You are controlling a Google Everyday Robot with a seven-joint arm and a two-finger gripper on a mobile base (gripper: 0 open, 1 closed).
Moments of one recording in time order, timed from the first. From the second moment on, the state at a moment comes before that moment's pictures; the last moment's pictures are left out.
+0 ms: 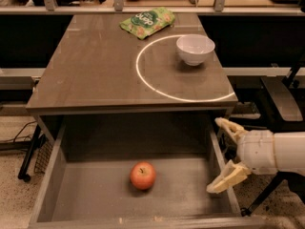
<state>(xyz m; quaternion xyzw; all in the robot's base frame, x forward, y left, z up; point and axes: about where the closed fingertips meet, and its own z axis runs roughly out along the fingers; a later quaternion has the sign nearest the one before) 0.422 -0.154 0.759 -0.55 0.68 0.23 0.44</state>
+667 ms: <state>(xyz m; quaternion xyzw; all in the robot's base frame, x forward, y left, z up) 0.405 -0.231 0.961 -0.53 0.67 0.06 0.51</state>
